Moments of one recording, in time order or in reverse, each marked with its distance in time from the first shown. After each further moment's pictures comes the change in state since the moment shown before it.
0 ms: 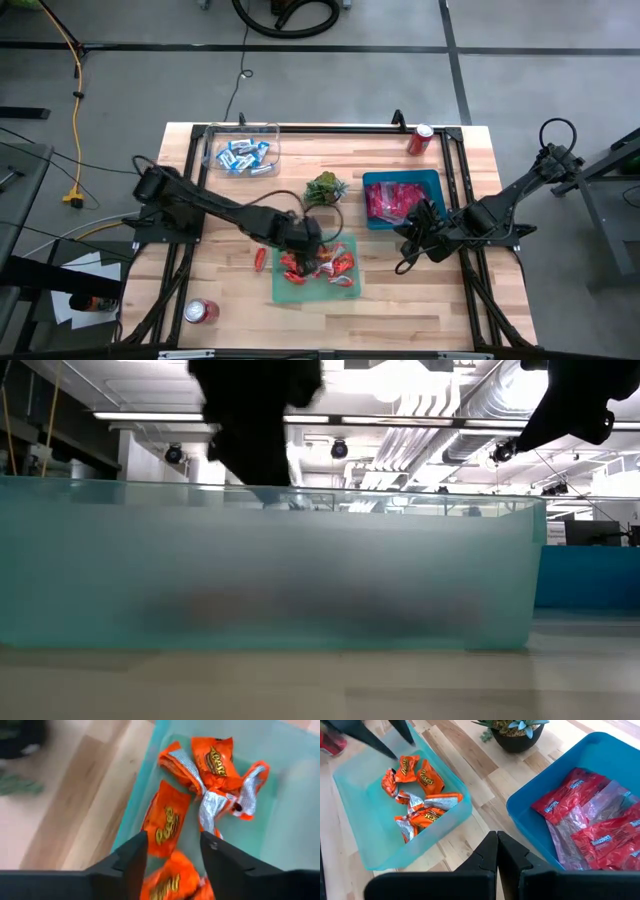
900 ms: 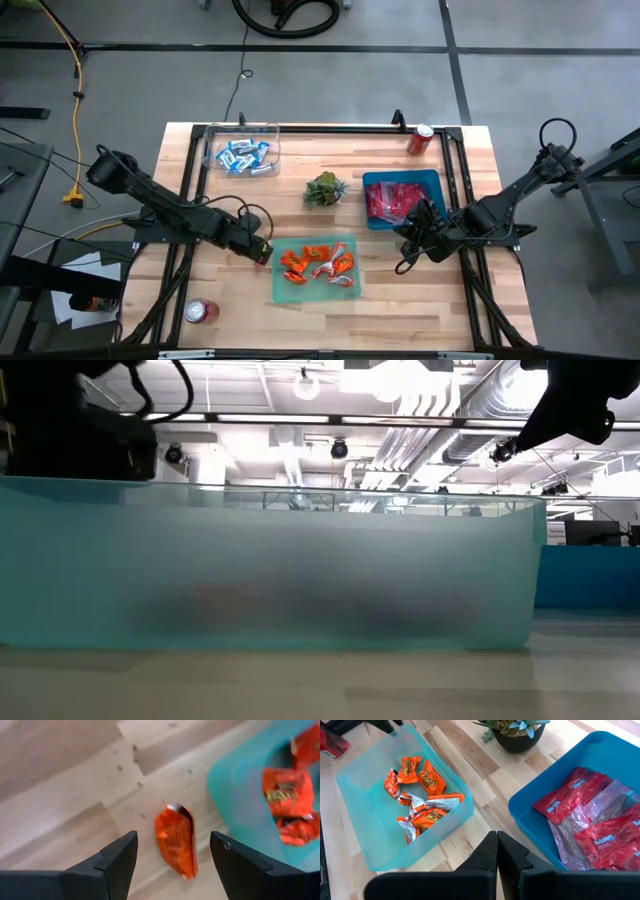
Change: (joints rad) left arm -0.137 -0.461 -0.658 0.089 0.035 -0.836; right arm 0.000 0.000 0.000 0.005 -0.003 0.006
